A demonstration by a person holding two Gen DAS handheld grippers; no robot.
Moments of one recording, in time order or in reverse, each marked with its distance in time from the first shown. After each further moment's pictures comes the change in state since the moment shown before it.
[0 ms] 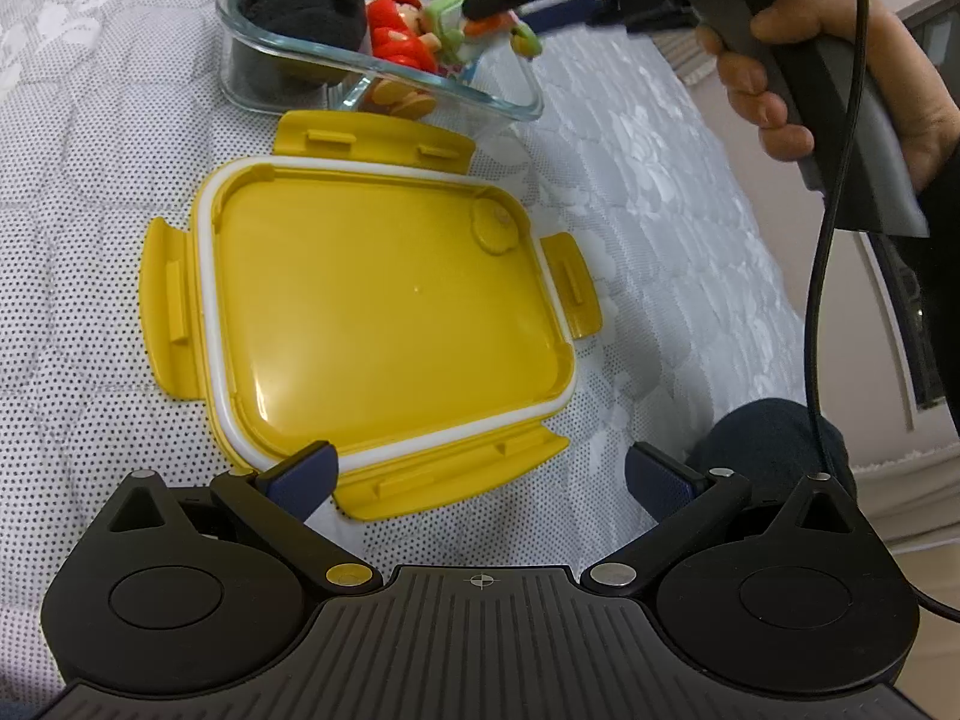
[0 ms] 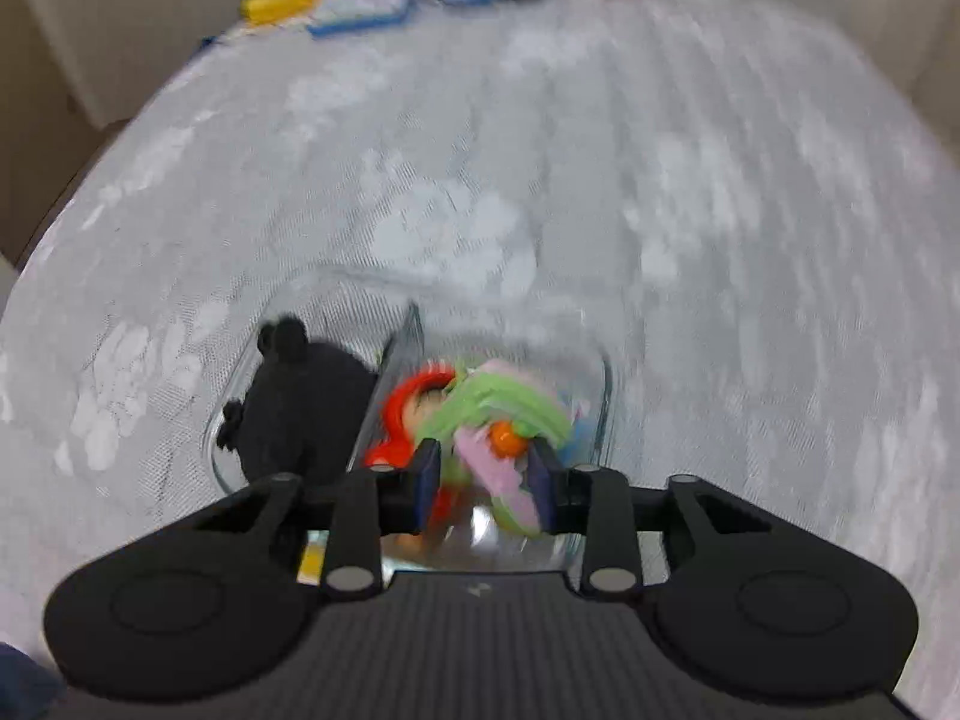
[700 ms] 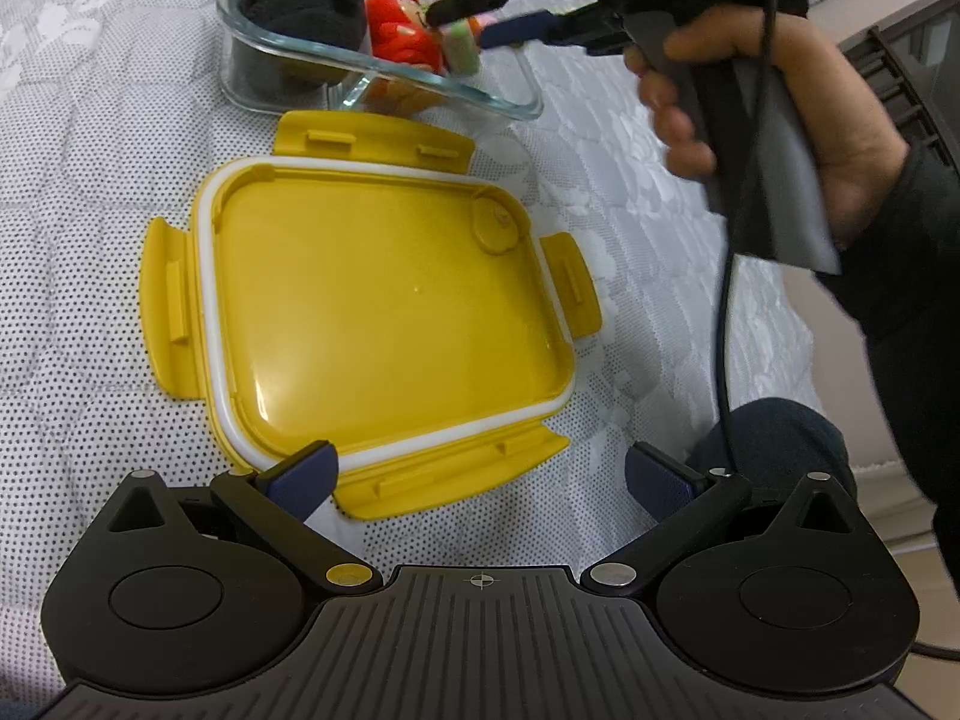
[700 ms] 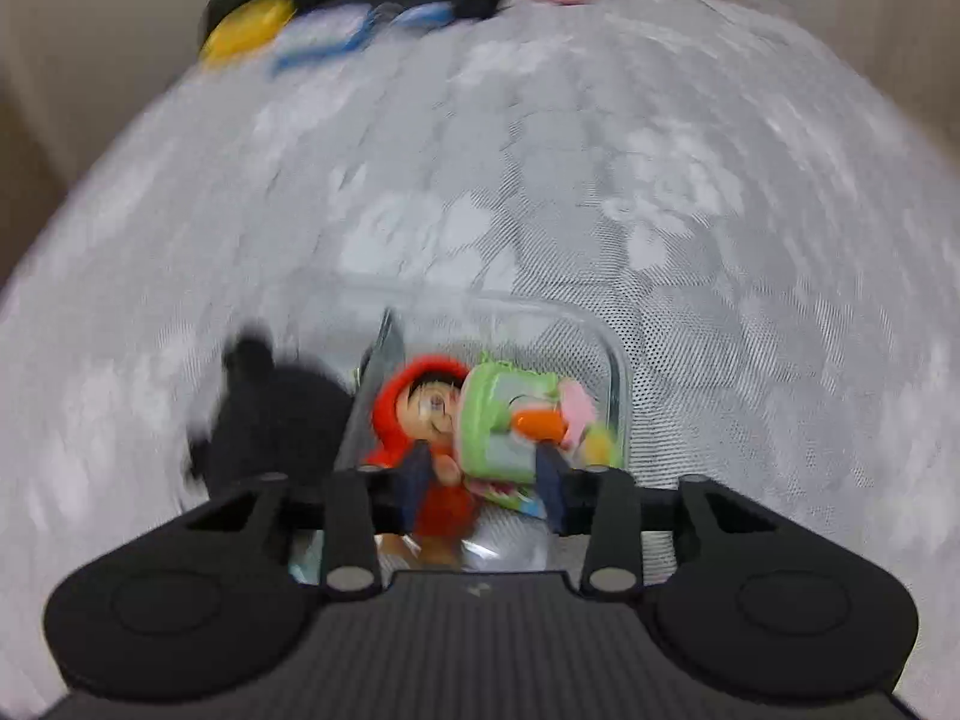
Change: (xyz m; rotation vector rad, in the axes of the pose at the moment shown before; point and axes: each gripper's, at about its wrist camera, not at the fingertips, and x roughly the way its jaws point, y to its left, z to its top) left arm 0.002 -0.001 0.000 -0.001 -0.001 -0.001; right arm 0.023 -0.006 -0.017 0.166 -0.129 0.014
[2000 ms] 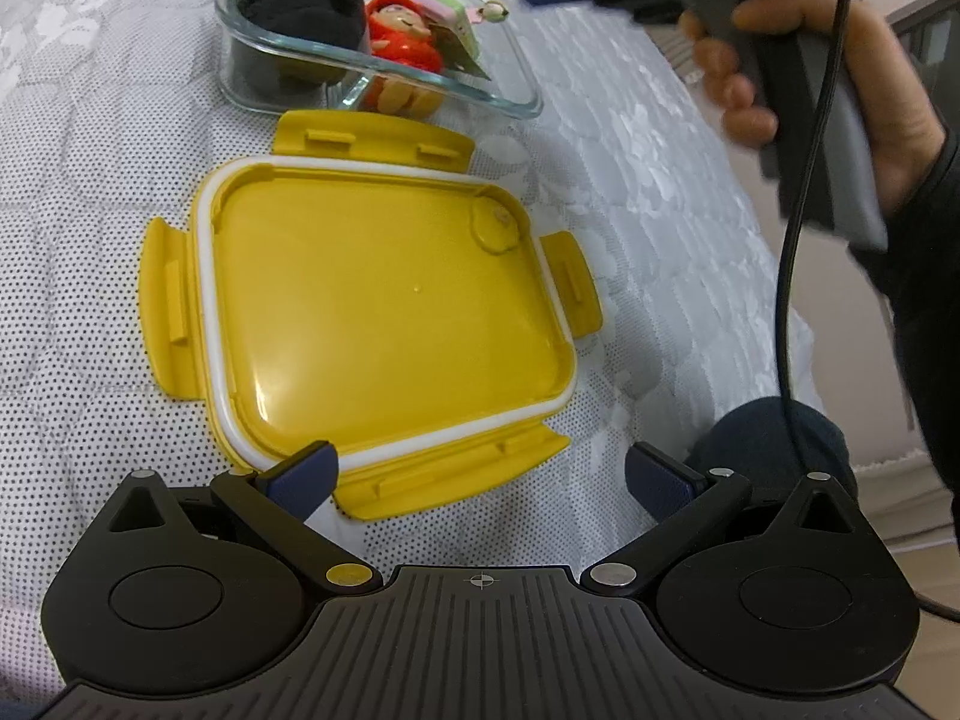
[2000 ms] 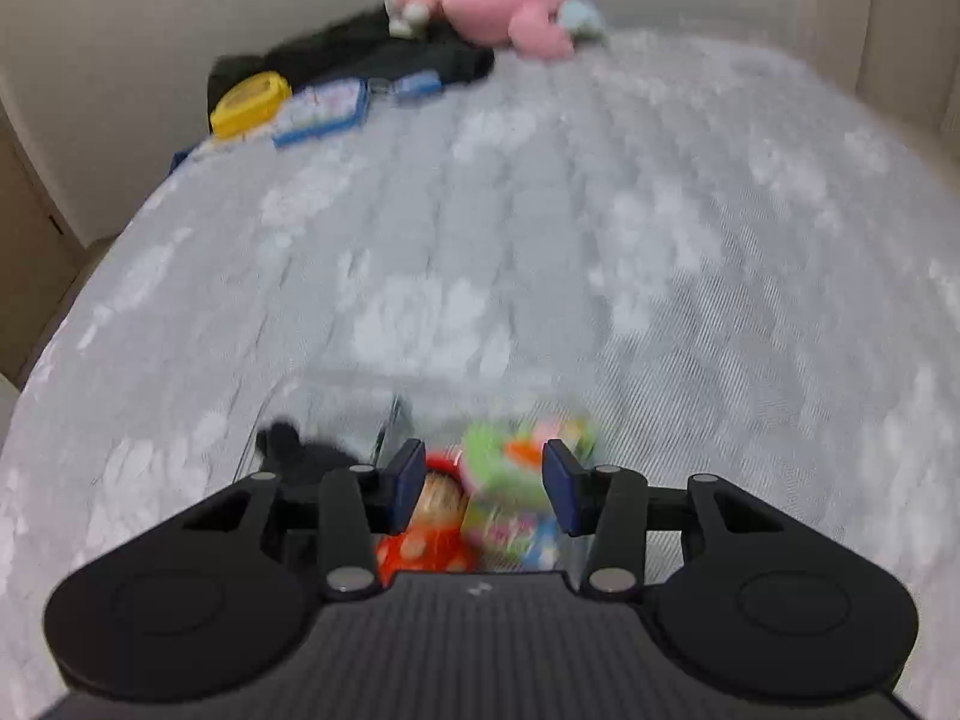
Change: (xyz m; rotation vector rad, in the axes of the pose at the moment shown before) left arm -0.001 0.000 0.000 -0.001 0.003 0.002; right arm -0.026 0.001 0.010 -0.044 -0.032 0.033
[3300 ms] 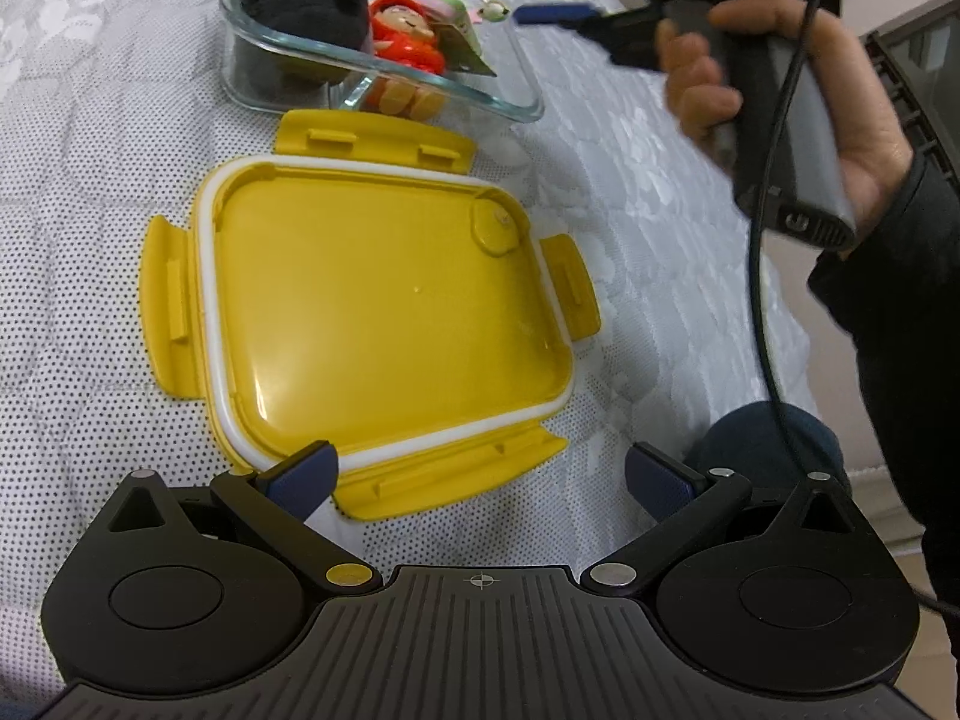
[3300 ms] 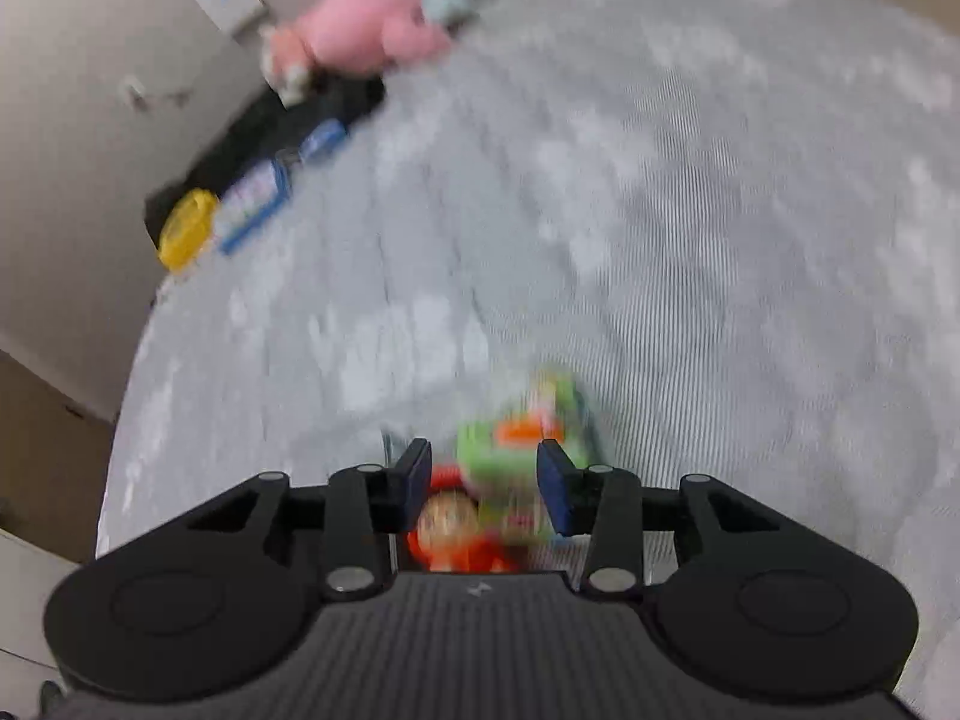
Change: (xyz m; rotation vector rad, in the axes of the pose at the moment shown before) left arm 0.003 0.002 0.000 -0.011 -0.002 -0.011; right arm 0.000 -0.049 -0.005 0.385 -0.097 0.065
